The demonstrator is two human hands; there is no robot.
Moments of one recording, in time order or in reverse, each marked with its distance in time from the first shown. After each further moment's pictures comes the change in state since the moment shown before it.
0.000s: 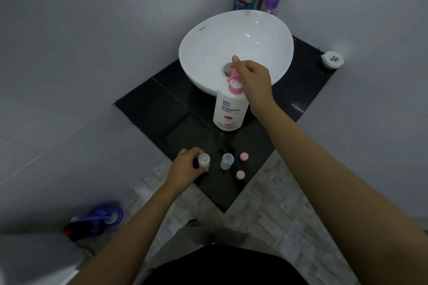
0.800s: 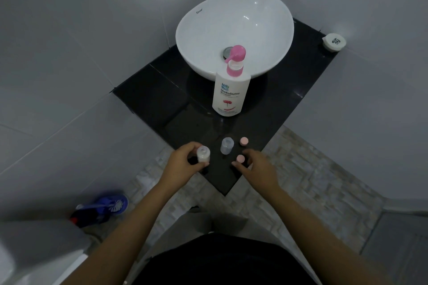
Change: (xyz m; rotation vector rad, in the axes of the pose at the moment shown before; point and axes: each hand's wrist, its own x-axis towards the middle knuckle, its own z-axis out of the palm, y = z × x) left_hand -0.039 0.002 -0.006 -0.224 0.005 0.080; right_hand -0.151 0.188 -0.044 -0.806 -0.230 0.115
